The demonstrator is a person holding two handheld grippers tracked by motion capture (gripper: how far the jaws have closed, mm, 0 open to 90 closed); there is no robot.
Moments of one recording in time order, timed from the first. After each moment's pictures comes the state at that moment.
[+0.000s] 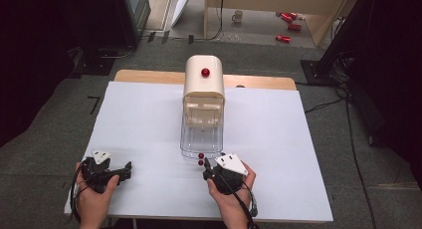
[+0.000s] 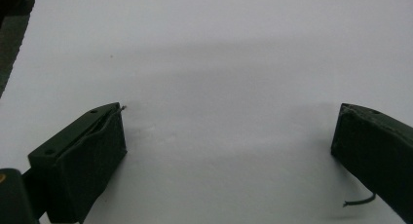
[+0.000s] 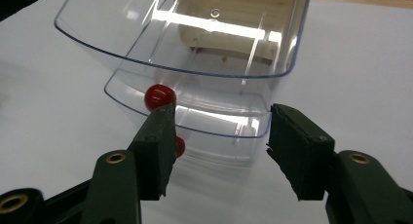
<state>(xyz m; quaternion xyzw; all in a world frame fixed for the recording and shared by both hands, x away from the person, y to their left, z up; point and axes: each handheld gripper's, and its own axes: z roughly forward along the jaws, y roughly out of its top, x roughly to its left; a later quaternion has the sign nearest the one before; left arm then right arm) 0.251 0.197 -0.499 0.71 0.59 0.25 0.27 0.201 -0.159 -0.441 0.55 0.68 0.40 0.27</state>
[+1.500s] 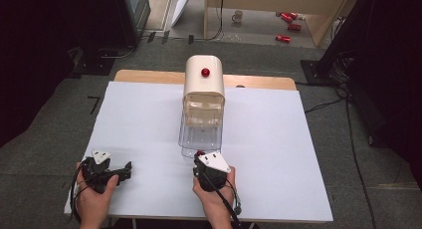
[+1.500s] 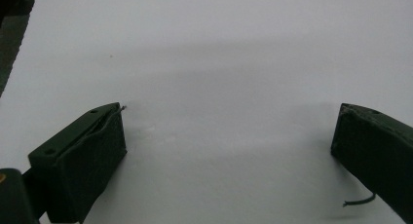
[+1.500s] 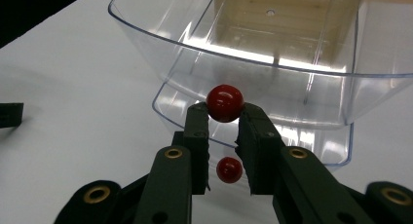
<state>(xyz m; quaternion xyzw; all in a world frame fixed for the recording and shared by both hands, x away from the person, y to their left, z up) 0.251 0.198 -0.498 0.71 0.59 0.25 0.27 0.210 -0.122 -0.445 0.54 0.68 0.42 0.25</state>
